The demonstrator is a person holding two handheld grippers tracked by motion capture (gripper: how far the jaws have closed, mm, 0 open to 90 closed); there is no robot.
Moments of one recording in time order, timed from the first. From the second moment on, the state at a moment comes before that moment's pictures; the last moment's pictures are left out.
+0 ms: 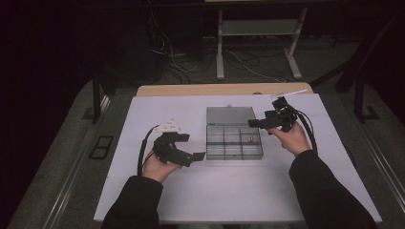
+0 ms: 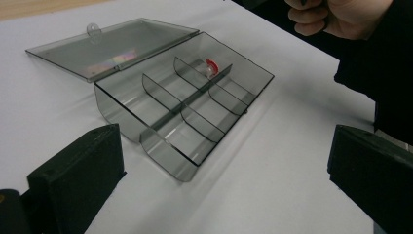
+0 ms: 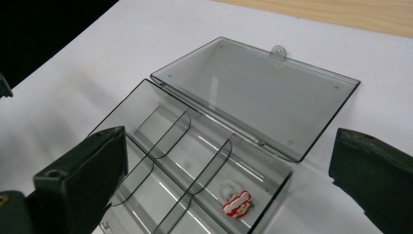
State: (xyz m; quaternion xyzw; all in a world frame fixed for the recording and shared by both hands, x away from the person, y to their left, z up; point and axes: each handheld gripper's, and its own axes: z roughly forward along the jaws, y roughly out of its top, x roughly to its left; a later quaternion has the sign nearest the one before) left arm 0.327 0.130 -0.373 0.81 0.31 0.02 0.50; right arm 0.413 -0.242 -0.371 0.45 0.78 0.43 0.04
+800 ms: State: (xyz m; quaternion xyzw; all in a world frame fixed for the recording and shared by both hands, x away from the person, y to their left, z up) left arm 0.388 0.115 -0.356 0.80 0.32 0.02 0.50; right arm 0.430 -0.257 -0.371 0.47 0.77 0.43 0.04
